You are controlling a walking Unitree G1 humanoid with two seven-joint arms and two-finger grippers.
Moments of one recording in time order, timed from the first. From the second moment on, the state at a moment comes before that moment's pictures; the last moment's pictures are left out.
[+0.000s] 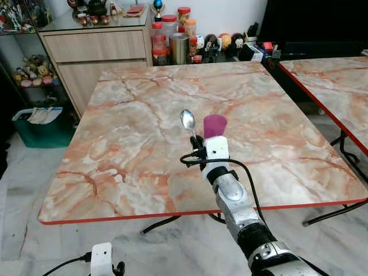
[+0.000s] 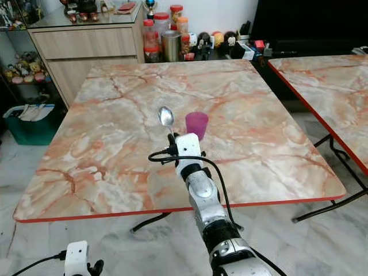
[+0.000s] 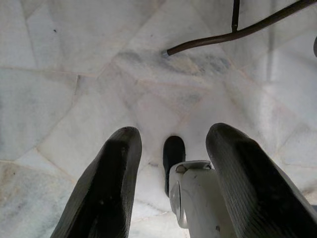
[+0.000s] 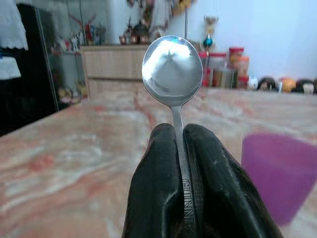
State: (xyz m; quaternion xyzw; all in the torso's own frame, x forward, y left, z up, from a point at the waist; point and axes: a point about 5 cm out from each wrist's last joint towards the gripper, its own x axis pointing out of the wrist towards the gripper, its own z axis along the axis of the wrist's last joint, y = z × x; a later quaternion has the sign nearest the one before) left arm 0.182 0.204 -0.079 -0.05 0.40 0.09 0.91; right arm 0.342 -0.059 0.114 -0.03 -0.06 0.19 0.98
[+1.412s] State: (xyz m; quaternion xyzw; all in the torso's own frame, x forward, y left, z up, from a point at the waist) left arm 0.177 0.209 -0.080 -0.06 0.40 0.11 0.91; right arm 0.339 -0.063 0.131 -0.04 -0.08 0.18 0.98
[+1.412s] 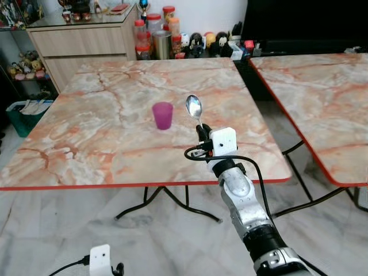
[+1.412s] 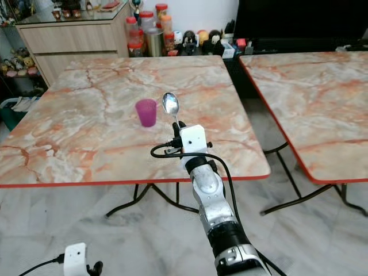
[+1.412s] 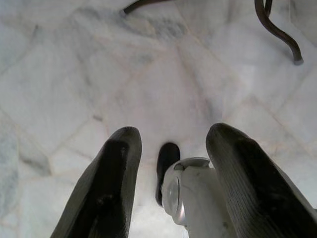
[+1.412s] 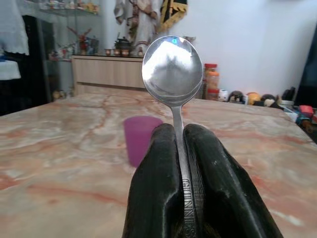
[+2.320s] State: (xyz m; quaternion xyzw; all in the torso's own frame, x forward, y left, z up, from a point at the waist) left arm 0.176 0.212 -0.080 -0.06 0.40 0.11 0.91; right arm 0.338 -0.057 0.130 -0.06 -0.07 0.19 0.98
